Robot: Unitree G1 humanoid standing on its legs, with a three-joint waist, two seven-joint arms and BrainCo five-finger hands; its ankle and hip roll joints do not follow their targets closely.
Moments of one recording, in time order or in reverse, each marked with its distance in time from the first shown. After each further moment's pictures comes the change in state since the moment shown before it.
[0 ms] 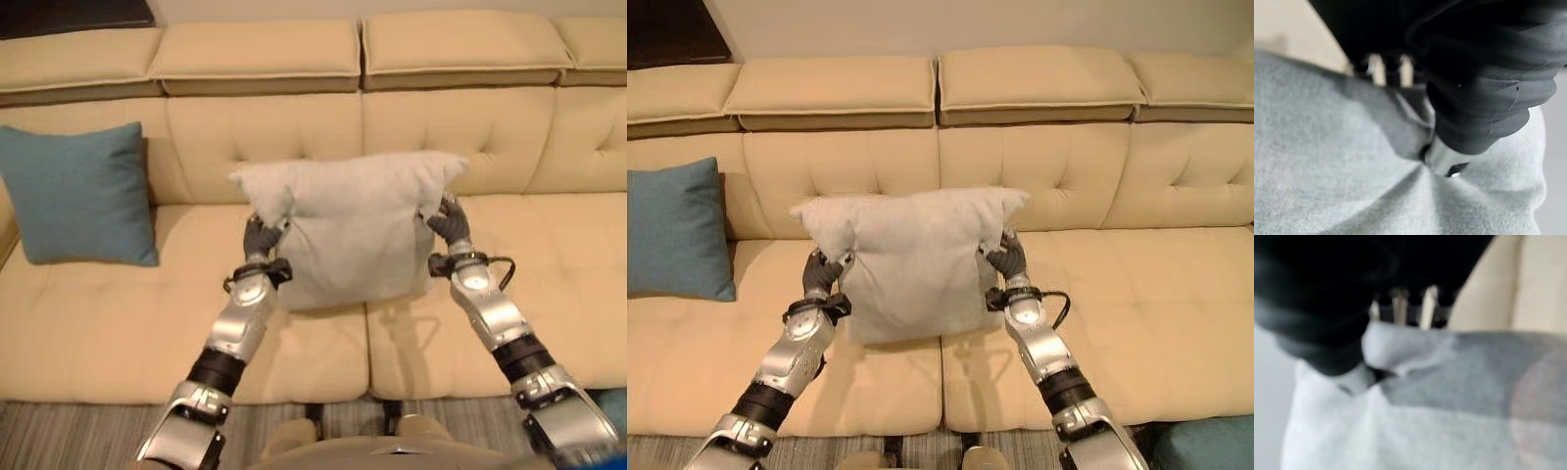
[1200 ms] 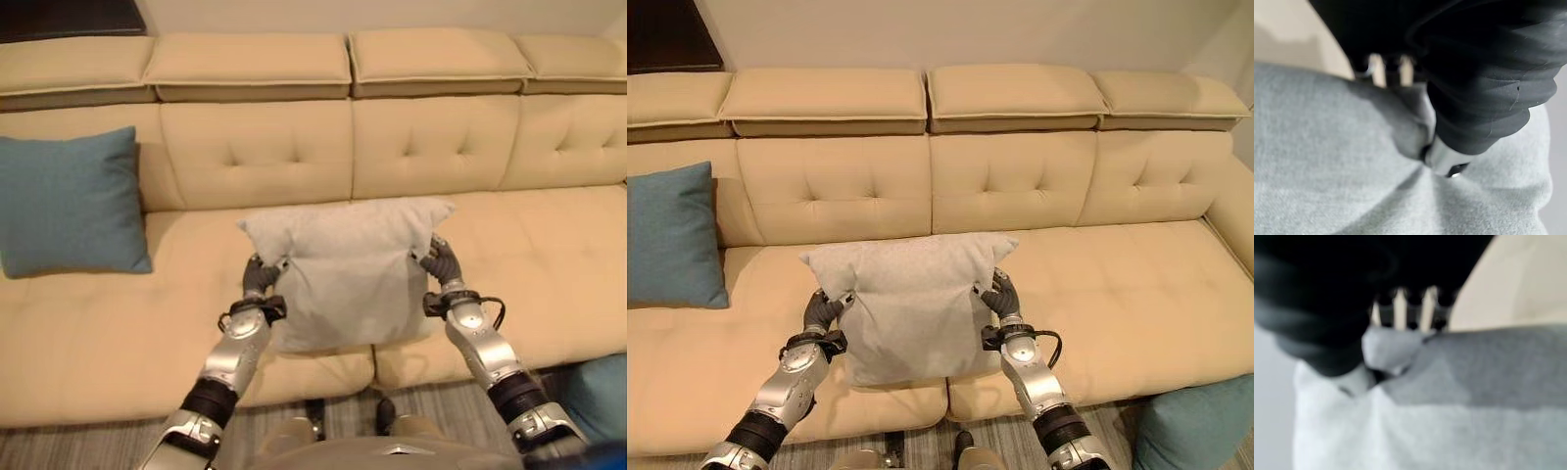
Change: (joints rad) left arm 0.215 -0.002 -0.023 0.087 -0.004 0.004 -0.109; right arm 0.279 0.059 -0.012 0.014 0.026 -0.007 0.098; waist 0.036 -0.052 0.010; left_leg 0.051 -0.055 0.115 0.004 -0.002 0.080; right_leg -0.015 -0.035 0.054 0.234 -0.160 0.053
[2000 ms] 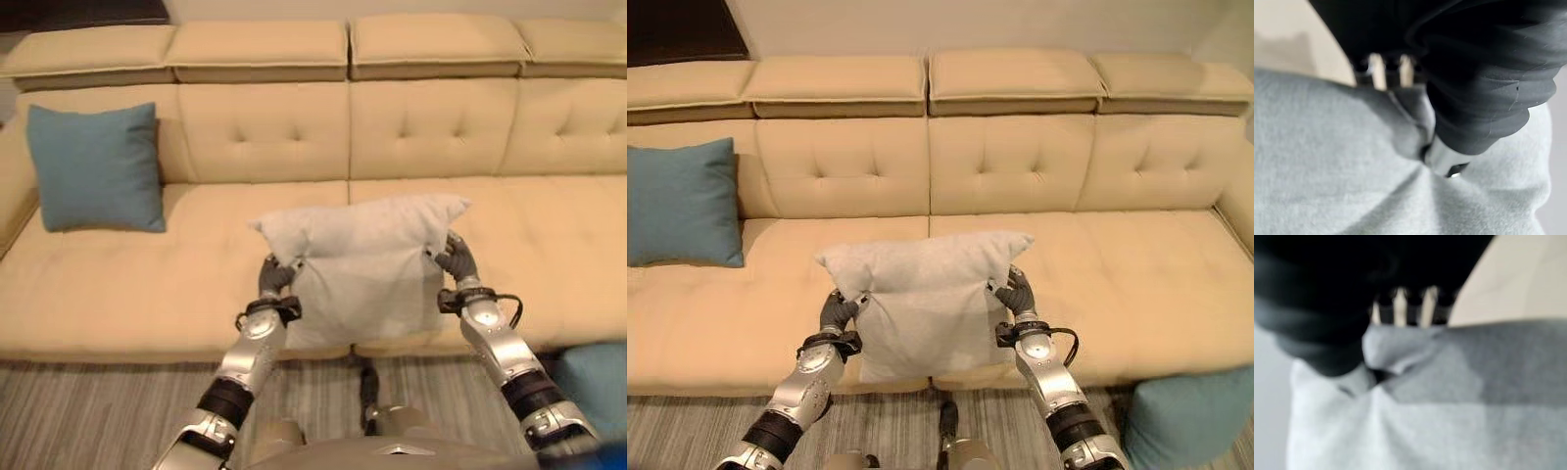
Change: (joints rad) left arm 0.016 -0.078 -0.045 0.011 -0.003 -0.010 -0.008; right arm 0.005 -0.058 -0.036 -0.003 0.009 -0.003 -0.005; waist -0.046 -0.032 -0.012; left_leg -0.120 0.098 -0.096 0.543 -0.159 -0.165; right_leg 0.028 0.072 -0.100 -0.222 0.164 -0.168
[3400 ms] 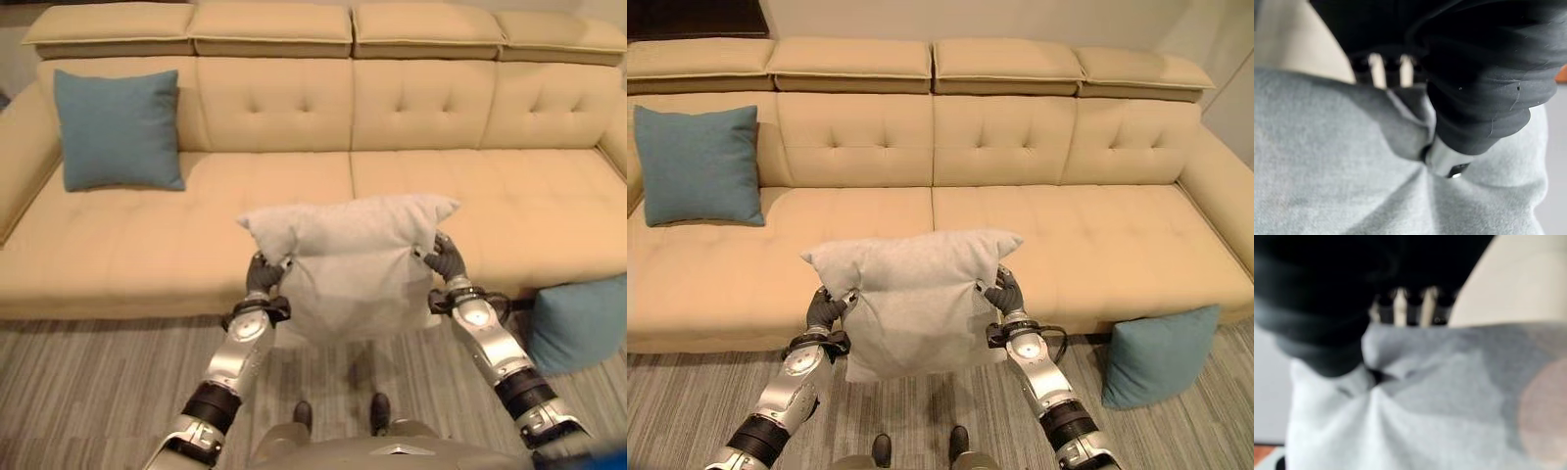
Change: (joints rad) left arm -0.006 0.036 0.007 -0.048 0.039 -0.010 0.019; right arm 0.000 0.008 0.019 0.006 0.001 -0.013 0.006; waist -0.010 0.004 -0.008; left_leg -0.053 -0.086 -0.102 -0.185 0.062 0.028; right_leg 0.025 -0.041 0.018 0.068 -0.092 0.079
